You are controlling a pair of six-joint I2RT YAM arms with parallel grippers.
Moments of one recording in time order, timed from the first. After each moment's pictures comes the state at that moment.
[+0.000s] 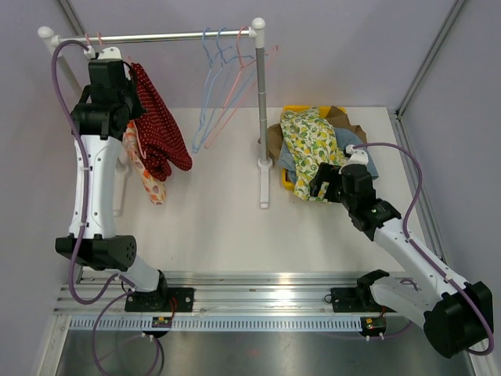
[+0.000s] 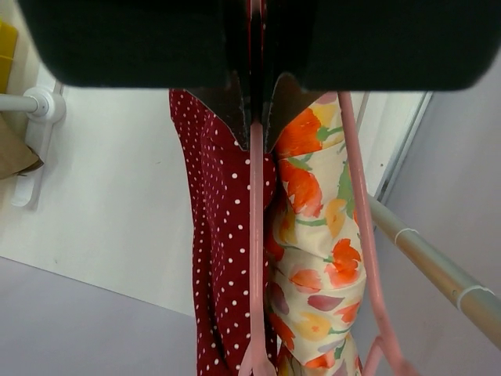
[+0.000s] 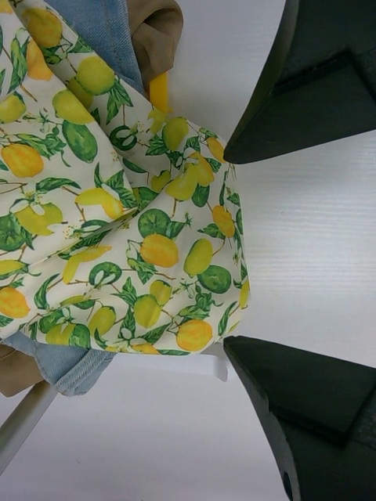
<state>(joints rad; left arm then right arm) -0.04 1.57 2.05 -0.99 -0.28 -0.22 0.40 1.00 0.72 -0.23 0.18 0.45</state>
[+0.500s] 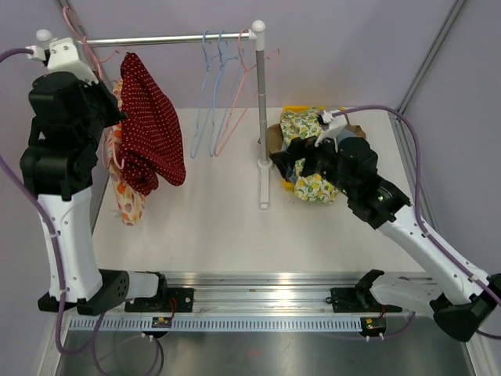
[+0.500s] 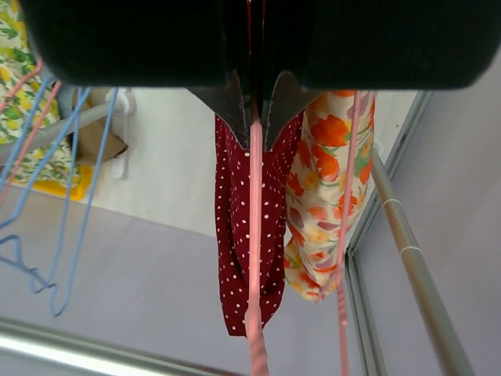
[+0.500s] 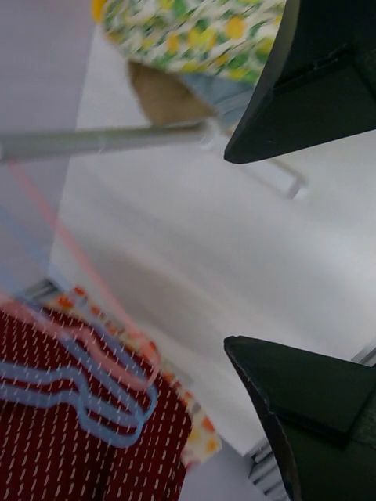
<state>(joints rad) -0.09 1.35 2.18 -1.05 -0.23 -0.22 0.62 1.03 1.10 -0.24 0.02 0.33</state>
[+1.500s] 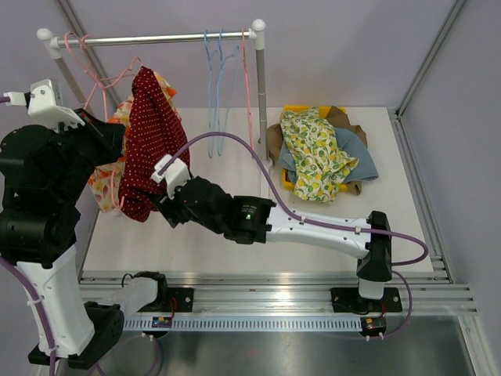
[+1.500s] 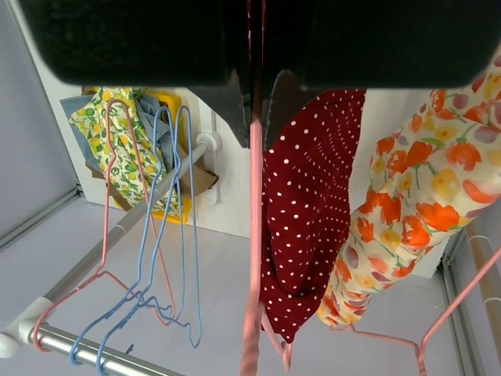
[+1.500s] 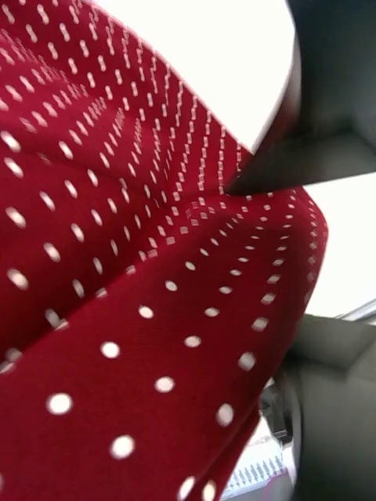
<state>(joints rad) -0.09 1.05 2.01 -1.07 -0.01 -0.36 1.36 1.83 1.84 -0.25 0.38 0.09</state>
